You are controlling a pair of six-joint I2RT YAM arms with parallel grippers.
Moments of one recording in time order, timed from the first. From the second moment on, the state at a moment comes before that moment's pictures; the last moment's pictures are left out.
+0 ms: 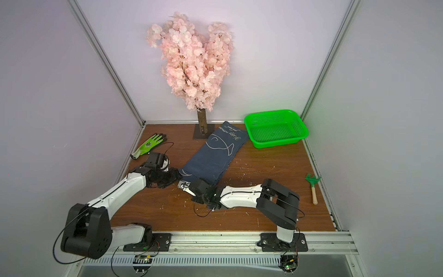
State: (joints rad) left arm -0.17 1.25 0.71 -0.55 0.28 -0.62; right arm 1.19 1.76 1.03 0.03 0.27 -0.23
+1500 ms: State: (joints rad) left arm -0.18 1.31 0.69 -0.50 0.25 -0.83; right arm 1.11 1.65 0.84 0.19 -0.11 0.19
